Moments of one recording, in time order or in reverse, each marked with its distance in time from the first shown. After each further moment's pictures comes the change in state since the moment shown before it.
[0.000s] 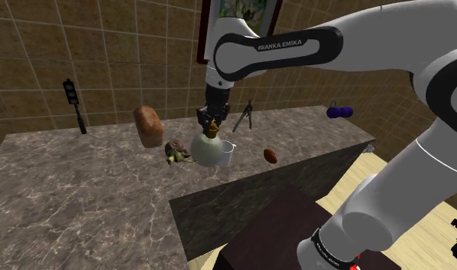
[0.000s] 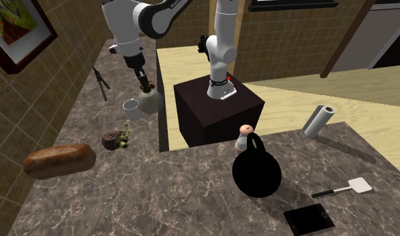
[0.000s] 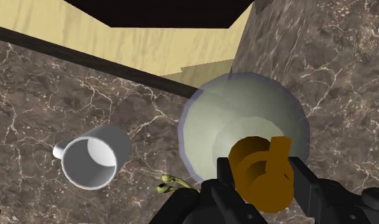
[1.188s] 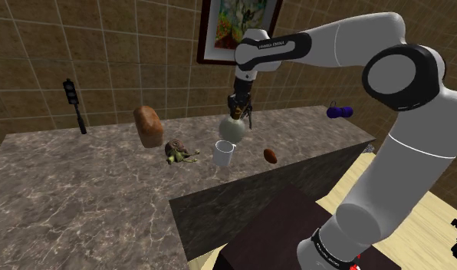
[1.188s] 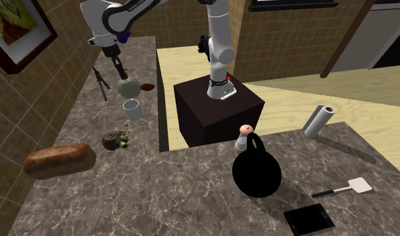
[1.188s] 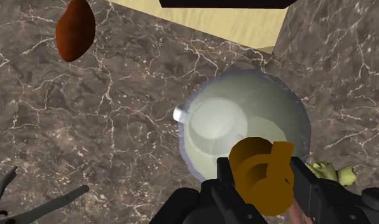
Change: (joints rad) arm -0.195 0.234 -0.192 0.215 -0.056 -0.005 -0.365
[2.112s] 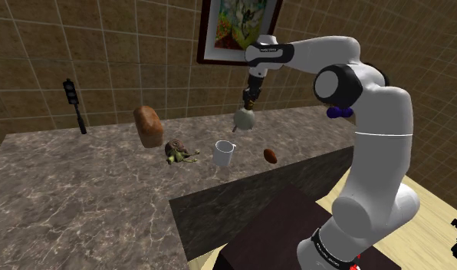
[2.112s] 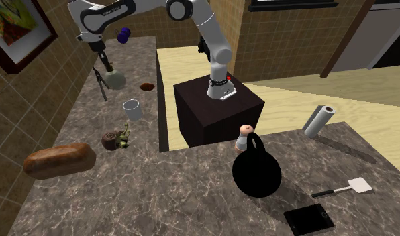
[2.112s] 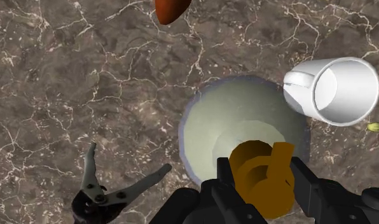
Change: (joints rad) arm -0.156 0.390 -0.086 0.507 0.000 -0.126 -0.235
